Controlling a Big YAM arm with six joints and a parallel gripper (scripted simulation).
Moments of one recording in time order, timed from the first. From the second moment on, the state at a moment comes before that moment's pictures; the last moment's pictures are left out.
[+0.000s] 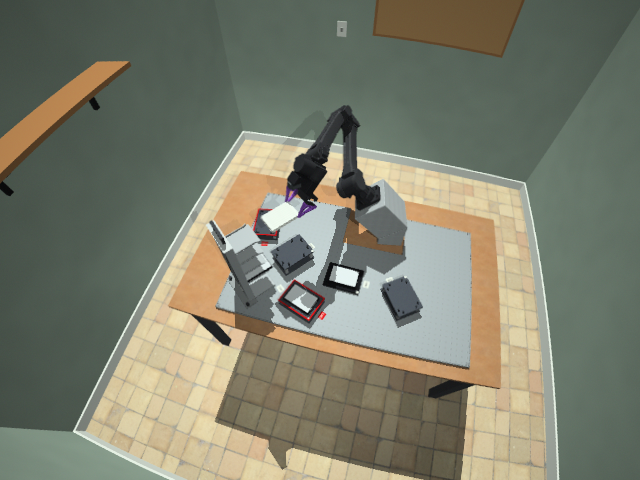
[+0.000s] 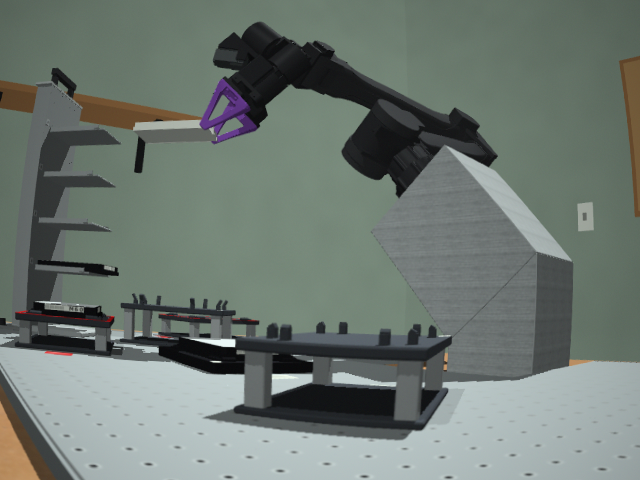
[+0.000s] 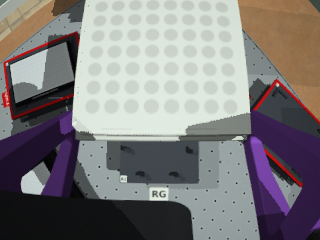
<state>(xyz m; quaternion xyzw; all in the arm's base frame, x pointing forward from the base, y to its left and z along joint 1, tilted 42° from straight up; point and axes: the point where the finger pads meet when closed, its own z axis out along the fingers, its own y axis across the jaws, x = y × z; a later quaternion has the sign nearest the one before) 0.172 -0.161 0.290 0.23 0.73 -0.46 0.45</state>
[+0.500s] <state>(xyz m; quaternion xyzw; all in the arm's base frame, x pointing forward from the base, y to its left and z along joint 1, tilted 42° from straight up) 0.174 -0.152 0.301 0.23 0.73 -0.46 0.45</state>
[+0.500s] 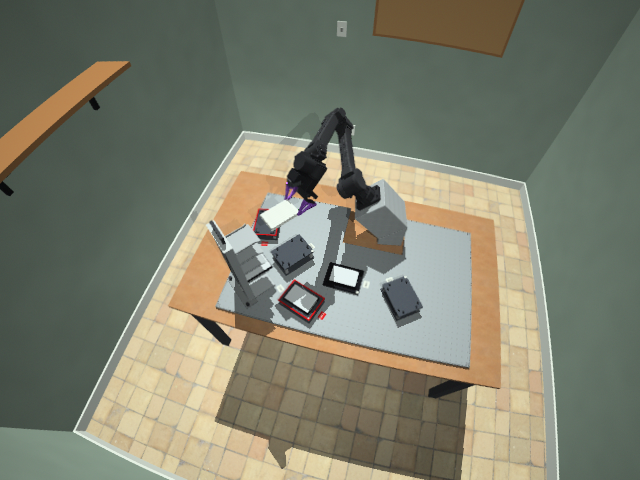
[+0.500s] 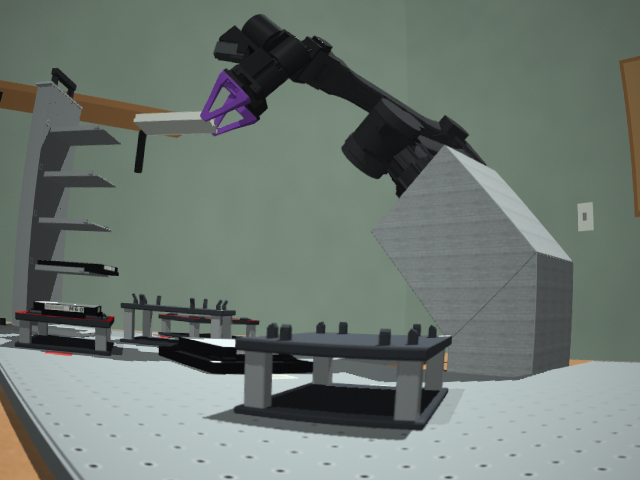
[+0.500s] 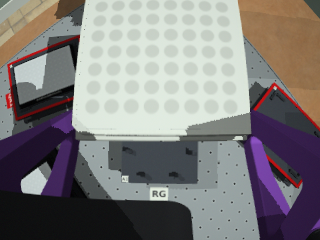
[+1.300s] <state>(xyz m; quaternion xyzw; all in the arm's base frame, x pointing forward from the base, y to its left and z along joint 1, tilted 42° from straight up) 0.173 -0.148 0.305 0.23 0.73 -0.45 0.45</state>
